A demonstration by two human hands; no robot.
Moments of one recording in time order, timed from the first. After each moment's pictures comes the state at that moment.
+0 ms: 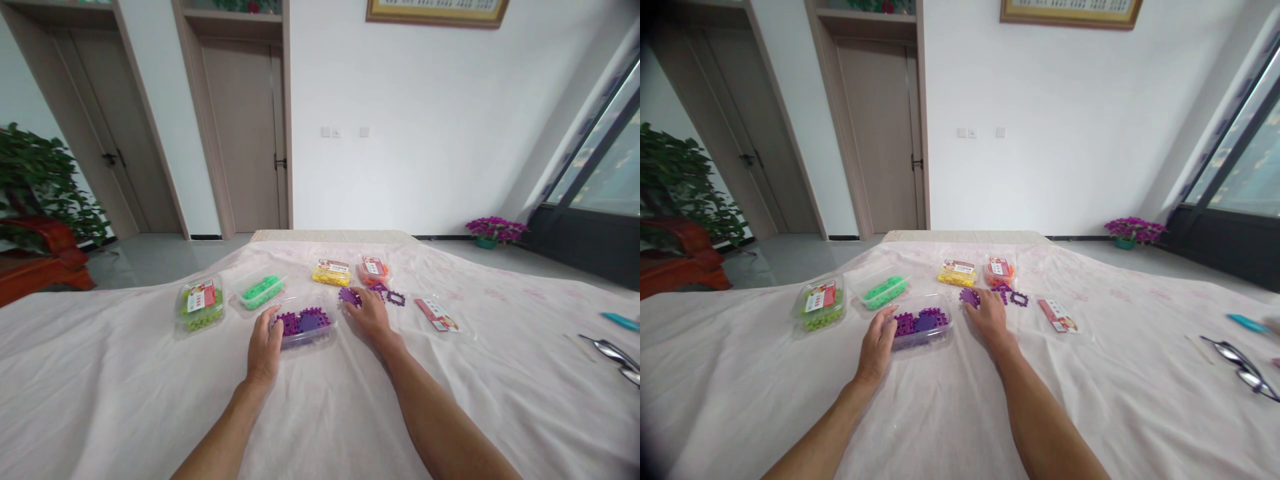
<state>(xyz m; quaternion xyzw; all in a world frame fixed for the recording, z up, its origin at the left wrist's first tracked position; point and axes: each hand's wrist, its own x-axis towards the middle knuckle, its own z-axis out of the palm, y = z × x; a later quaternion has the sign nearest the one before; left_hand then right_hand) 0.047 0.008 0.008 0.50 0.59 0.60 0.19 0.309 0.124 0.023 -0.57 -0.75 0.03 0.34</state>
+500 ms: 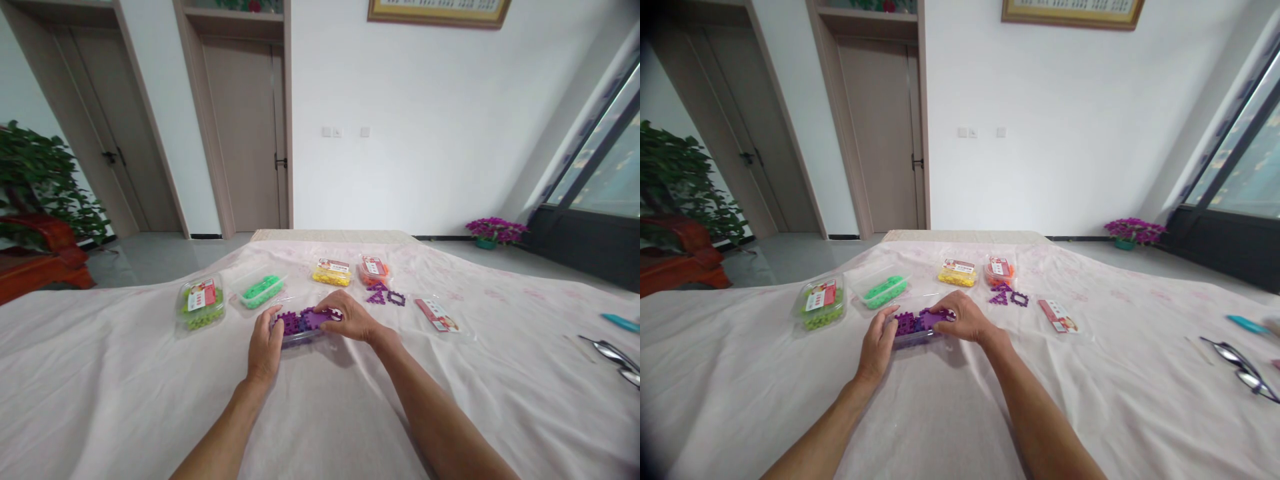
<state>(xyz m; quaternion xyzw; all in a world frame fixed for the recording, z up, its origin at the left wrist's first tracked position) 0.046 0.009 0.010 0.52 0.60 0.59 0.17 0.270 0.086 0.078 -0.27 -0.90 0.20 0.29</state>
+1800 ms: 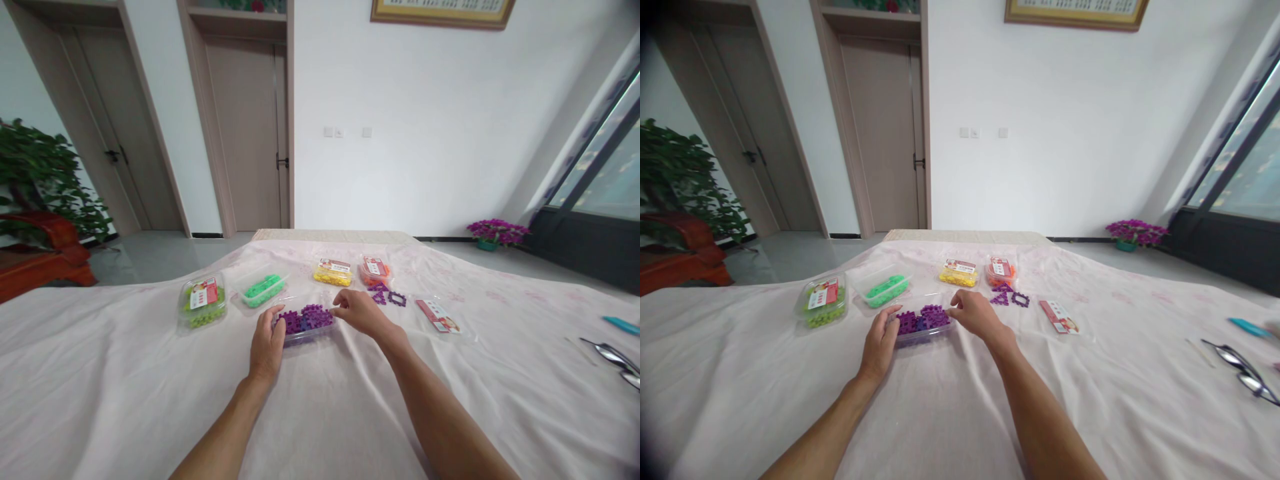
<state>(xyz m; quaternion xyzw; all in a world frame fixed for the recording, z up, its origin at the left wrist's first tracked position) 0.045 0.010 0.006 0.52 0.60 0.58 0.17 0.275 0.083 0.095 -0.51 -0.82 0.16 0.22</state>
